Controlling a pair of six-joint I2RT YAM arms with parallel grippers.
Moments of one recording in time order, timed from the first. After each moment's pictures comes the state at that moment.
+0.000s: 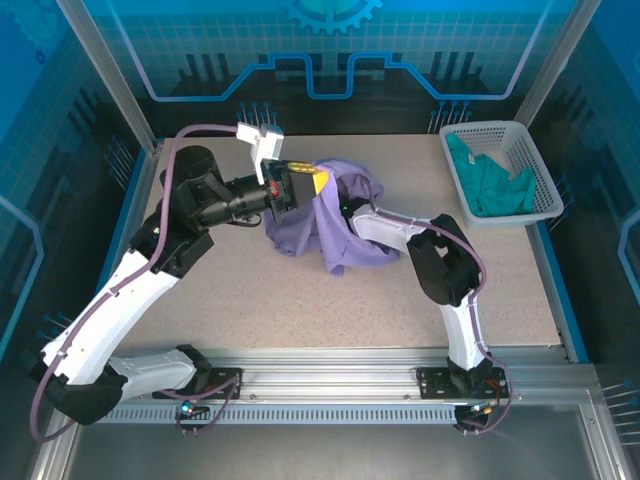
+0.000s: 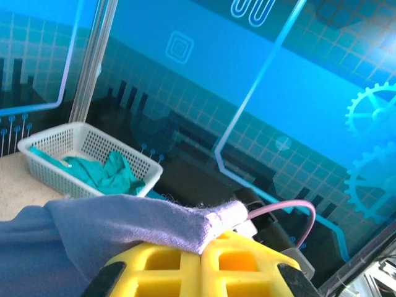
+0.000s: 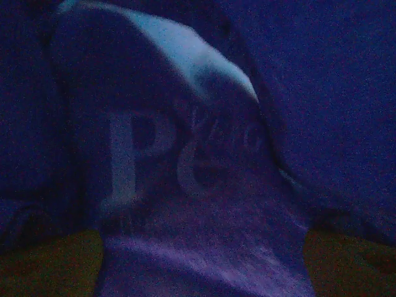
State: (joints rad) left arm -0.61 1.15 1.45 -0.24 0.54 -0.45; right arm 0.68 2.09 1.53 -0.49 0.23 -0.05
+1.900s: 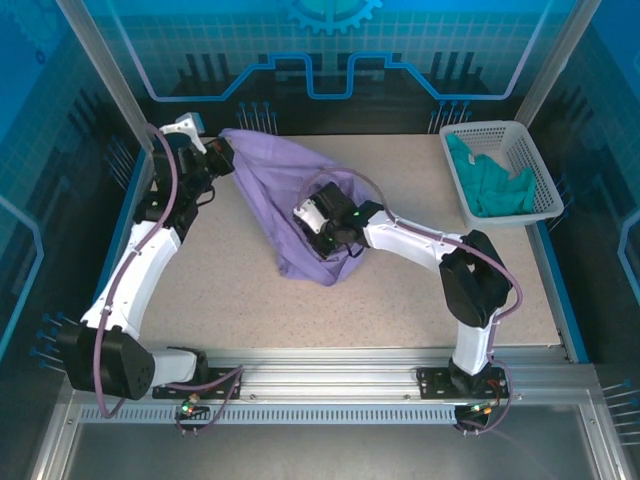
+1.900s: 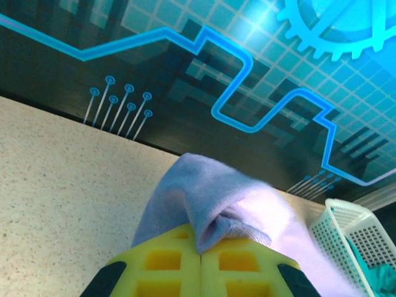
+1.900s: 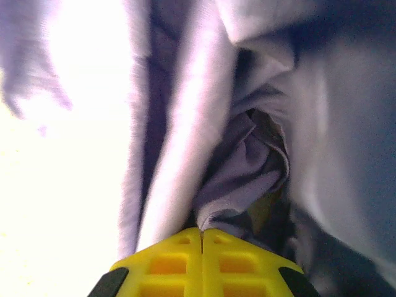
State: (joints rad) left arm -0.08 1.29 1.21 -0.20 0.09 -0.56; right arm 0.75 1.85 1.41 -0.54 -0.07 -0.15
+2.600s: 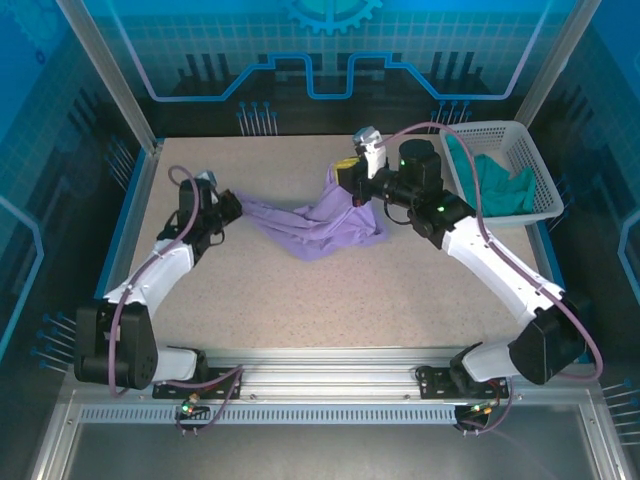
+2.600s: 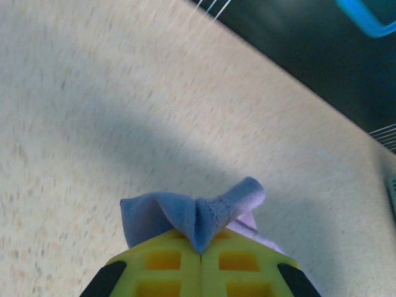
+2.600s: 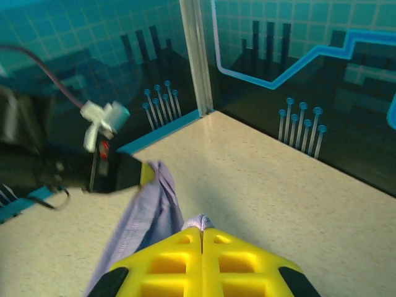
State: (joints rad) left arm -0.06 1.34 0.80 -0.06 0.11 -0.67; right arm 0.51 1.40 1.26 -0.08 -0.42 0.07
